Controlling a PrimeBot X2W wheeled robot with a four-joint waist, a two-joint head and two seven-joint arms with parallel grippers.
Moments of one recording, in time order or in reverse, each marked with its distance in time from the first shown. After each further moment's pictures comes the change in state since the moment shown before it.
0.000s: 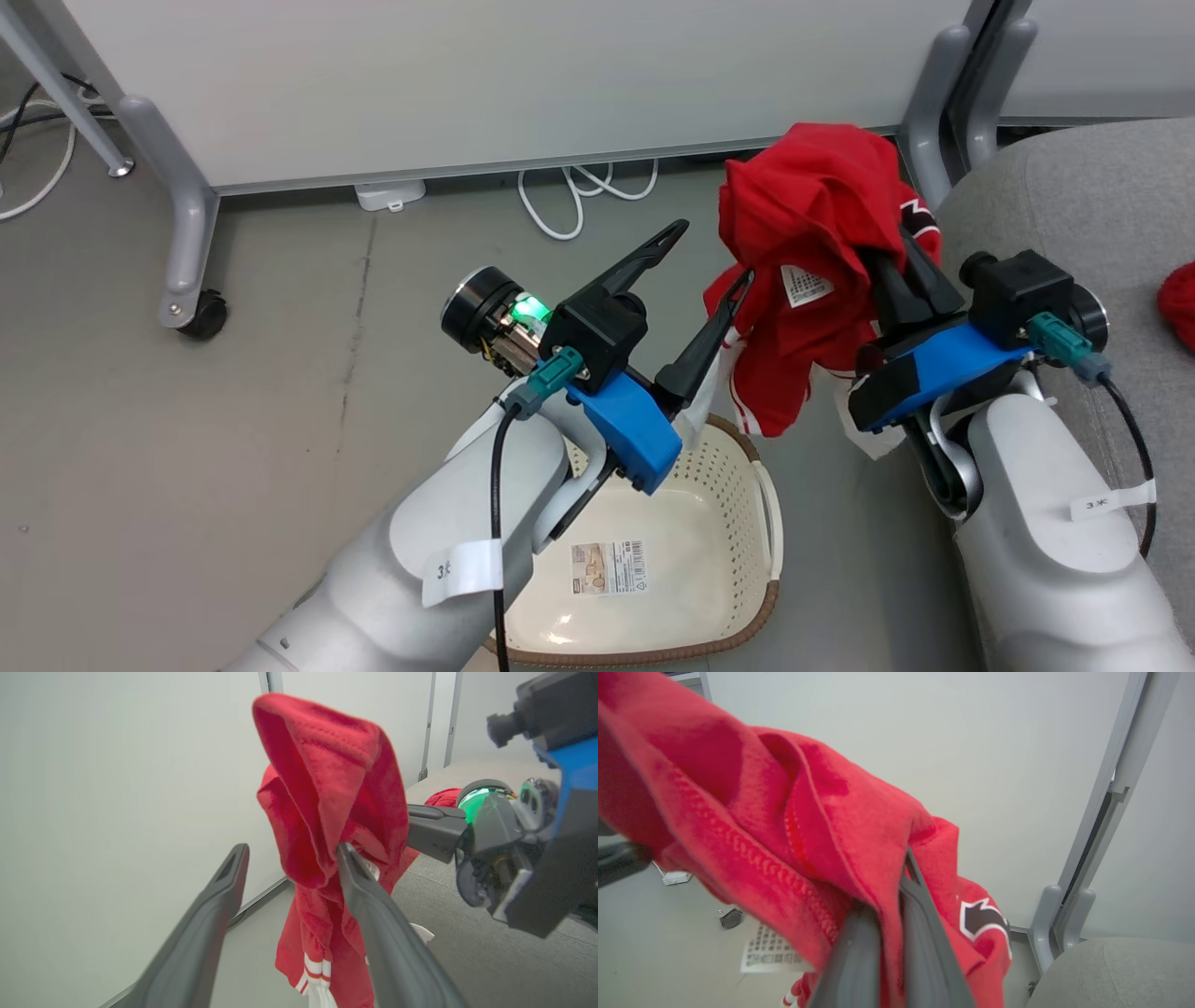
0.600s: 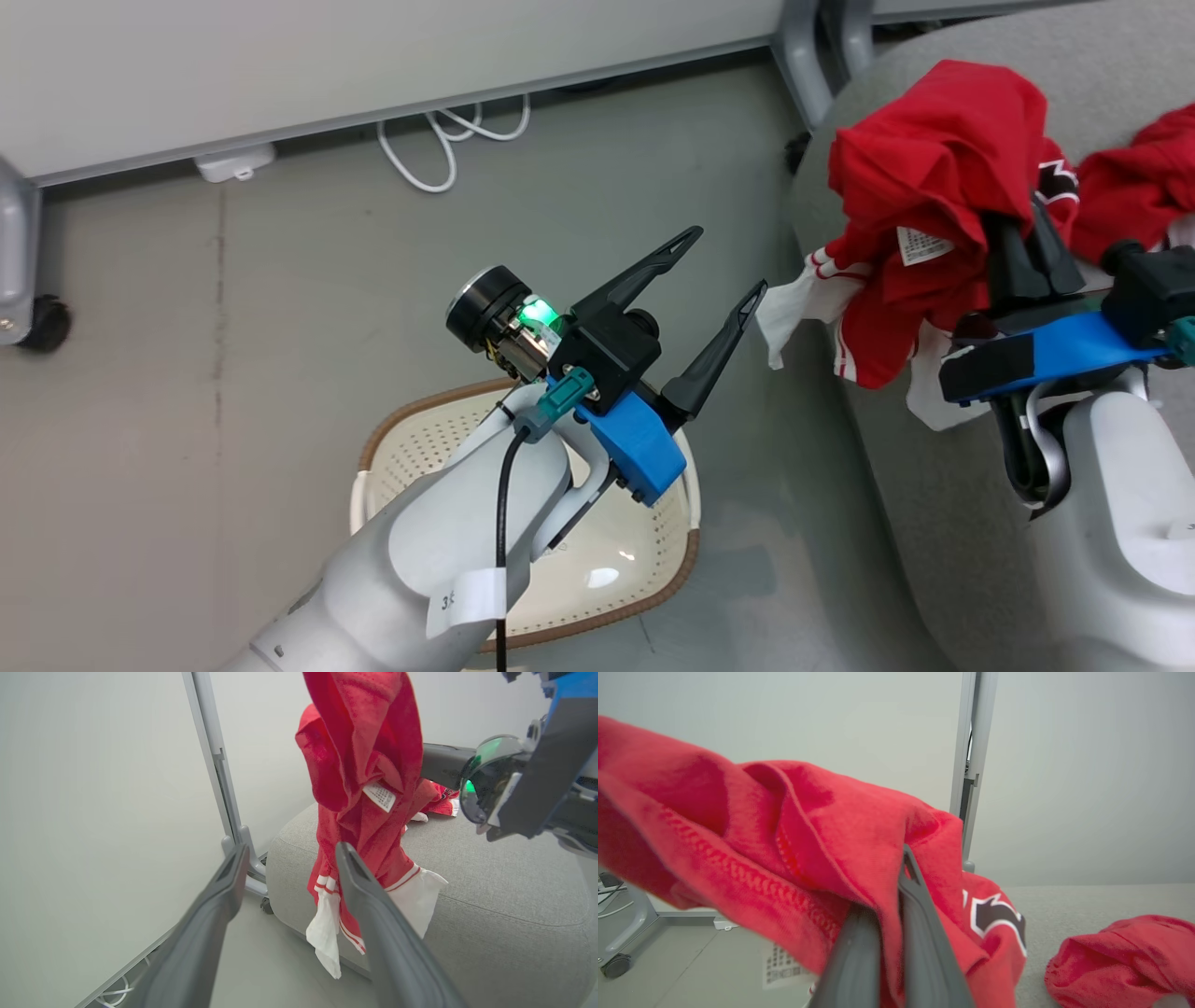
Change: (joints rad) left arm 0.011 0.030 -0.024 -0.064 0.052 0.005 -0.003; right arm 0.061 -0.016 -0.186 -0.165 -0.005 0.000 0.000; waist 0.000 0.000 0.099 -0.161
